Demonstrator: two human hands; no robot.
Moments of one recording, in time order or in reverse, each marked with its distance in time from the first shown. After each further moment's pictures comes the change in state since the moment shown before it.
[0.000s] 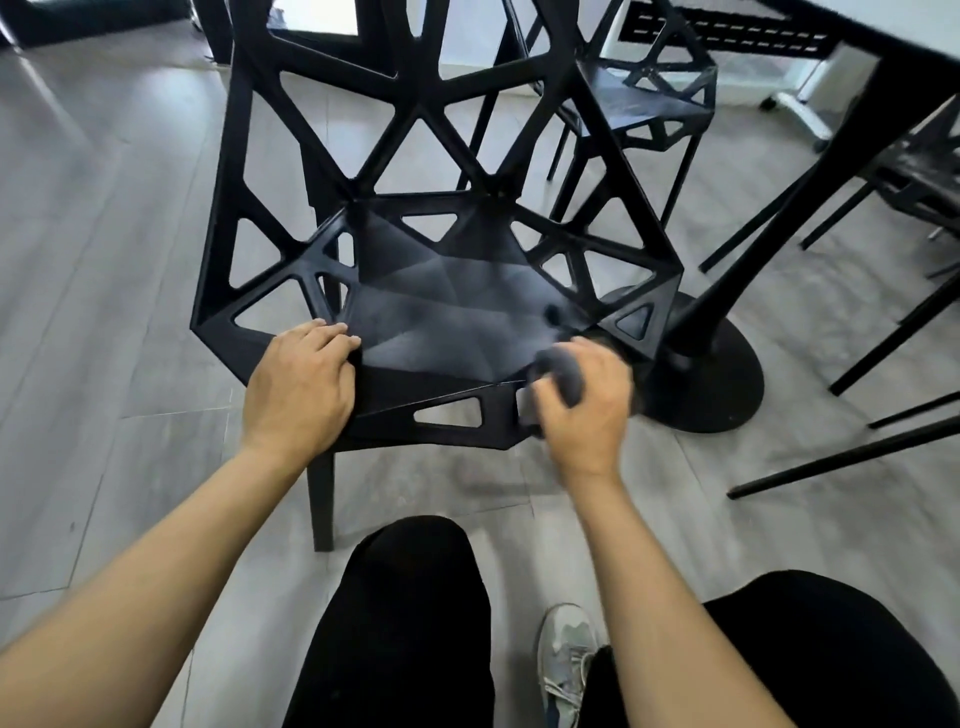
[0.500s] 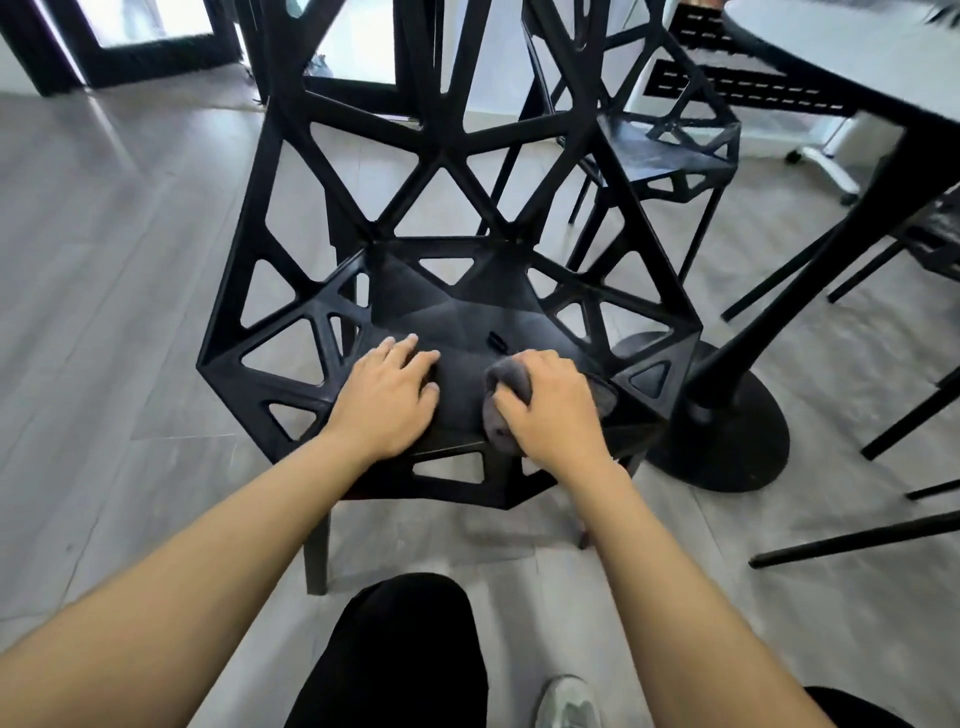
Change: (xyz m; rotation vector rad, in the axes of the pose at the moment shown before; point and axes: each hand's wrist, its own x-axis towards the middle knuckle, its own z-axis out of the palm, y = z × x) left_hand 0.056 0.047 0.030 -0.037 -0.344 -0.027; right_hand 0.063 -0.011 0.036 -0.176 -0.508 -0.087
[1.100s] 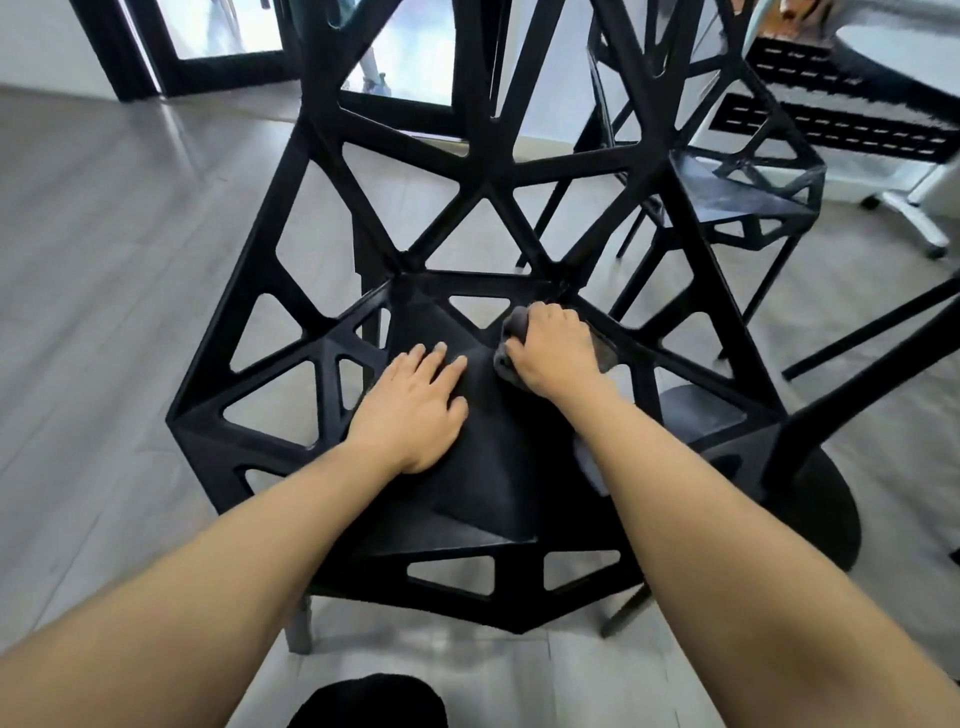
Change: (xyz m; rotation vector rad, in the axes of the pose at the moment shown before) left_hand 0.079 -0.014 0.016 0.082 -0.083 -0.062; right_hand 0.177 0.017 0.050 -0.313 -0.187 -0.017
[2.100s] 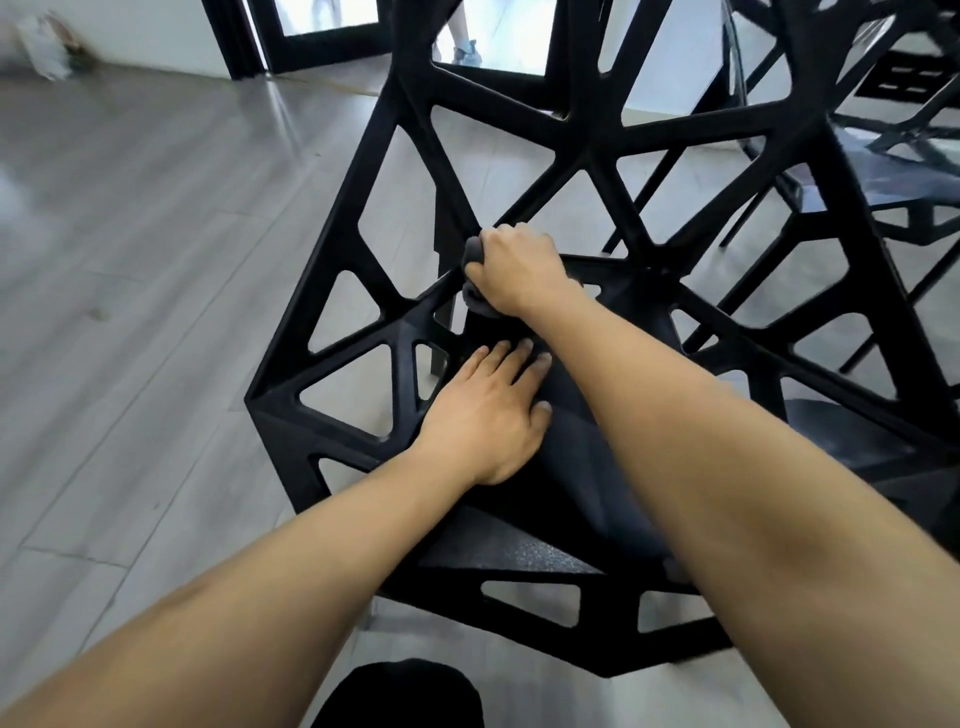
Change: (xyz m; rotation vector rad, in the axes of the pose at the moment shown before) left_hand -0.008 -0.002 0.000 -0.062 0.058 0.023; right_hand 0.097 -0.125 0.015 -0.034 0.032 -0.354
